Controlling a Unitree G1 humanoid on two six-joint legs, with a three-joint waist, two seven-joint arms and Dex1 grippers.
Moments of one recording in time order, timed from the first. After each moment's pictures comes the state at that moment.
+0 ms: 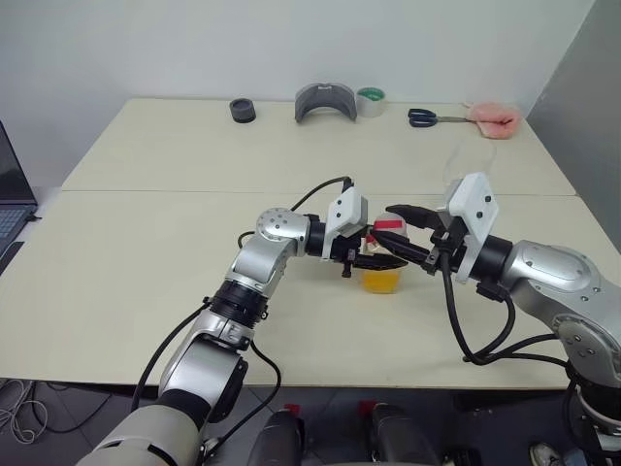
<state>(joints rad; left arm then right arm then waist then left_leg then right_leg) -0.83 0.22 -0.27 0.39 -0.23 0.14 -1.28 -0.42 -0.68 0.00 -0.70 0.66 0.84 0.46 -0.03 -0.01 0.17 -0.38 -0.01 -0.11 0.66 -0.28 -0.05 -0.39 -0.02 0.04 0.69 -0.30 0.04</state>
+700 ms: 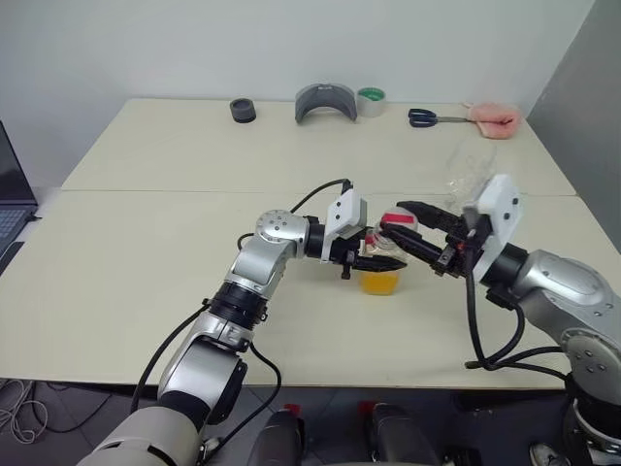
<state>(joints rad) -0.82 0.22 -0.27 0.38 -0.23 0.15 -1.27 -0.33 -0.61 -0.16 -0.76 0.78 0.86 0.39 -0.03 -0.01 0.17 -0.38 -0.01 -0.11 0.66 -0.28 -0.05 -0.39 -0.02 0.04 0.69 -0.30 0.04</state>
